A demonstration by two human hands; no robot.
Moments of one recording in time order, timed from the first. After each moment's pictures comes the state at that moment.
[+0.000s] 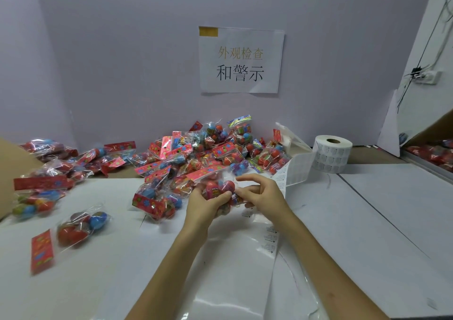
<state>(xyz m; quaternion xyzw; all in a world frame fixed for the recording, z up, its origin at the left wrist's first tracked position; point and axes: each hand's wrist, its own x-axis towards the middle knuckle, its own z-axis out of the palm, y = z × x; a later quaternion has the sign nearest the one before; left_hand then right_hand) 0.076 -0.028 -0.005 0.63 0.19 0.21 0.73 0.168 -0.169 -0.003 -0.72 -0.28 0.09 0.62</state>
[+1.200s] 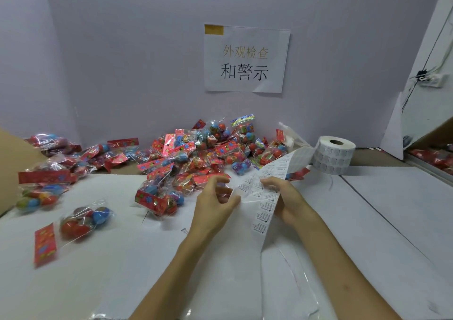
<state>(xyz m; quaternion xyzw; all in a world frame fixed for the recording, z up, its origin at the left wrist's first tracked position) 0.074 -0.036 -0.010 0.77 0.13 0.25 0.57 0.189 -0.186 0.003 -0.52 -0.10 0.28 0.80</state>
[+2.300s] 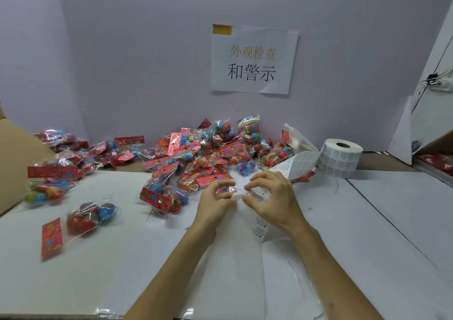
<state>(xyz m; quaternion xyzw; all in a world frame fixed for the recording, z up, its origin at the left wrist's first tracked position) 0.071 -0.034 -0.002 0.66 0.17 0.16 0.71 0.172 -0.177 -0.004 -0.82 -0.40 -0.20 0.36</state>
